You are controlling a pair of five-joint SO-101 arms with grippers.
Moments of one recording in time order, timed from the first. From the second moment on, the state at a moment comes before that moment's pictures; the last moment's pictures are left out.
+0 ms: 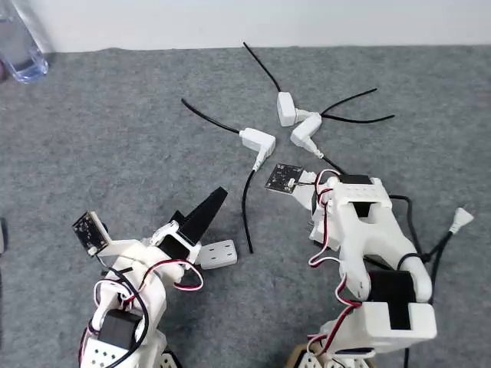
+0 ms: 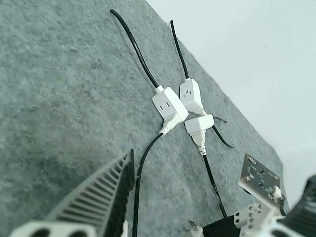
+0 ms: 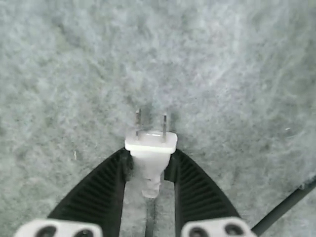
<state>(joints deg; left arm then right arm) 11.7 -103.6 96.9 46.4 58.6 -1.8 2.7 36.7 56.5 62.2</state>
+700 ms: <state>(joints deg) 11.7 -103.6 96.9 46.4 58.6 -2.4 -3.9 37.9 58.5 58.6</state>
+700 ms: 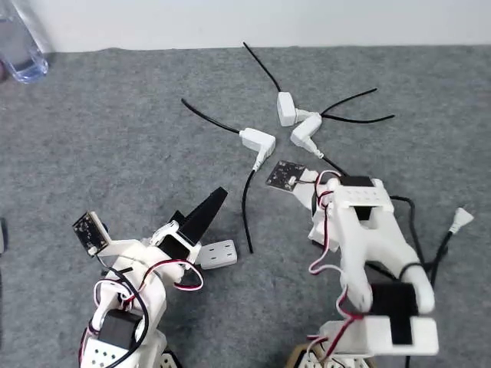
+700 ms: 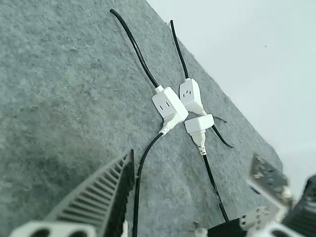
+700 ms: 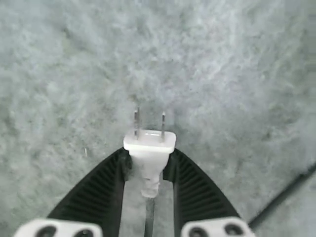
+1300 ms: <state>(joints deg) 11.7 -103.6 96.9 46.4 58.6 -4.7 -23.5 41.3 63.6 53.6</state>
